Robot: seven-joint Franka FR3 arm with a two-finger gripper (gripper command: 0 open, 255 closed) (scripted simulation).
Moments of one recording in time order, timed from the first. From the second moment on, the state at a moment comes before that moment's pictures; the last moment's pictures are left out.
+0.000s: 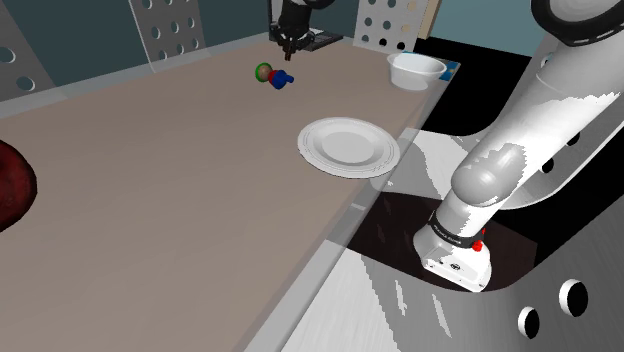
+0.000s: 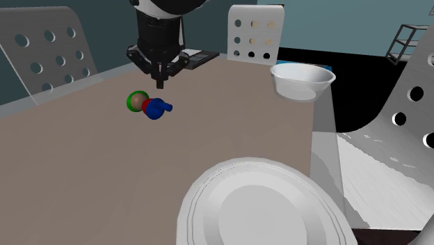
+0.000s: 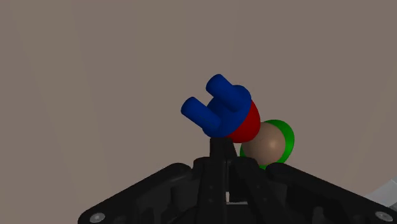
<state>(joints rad) -0.20 -0.09 0.29 -1.90 -0.14 2.16 0.96</state>
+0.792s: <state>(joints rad) -0.15 0.42 0.30 -1.26 -0.23 1.82 0.96</state>
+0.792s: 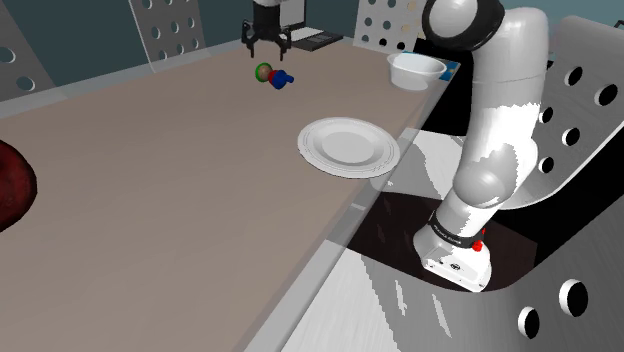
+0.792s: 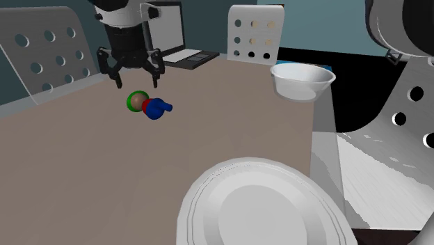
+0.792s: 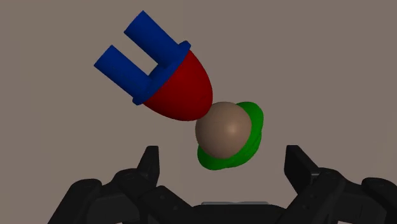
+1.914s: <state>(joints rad) -0.13 0.54 0.29 -1.19 -0.24 1.83 0.96</state>
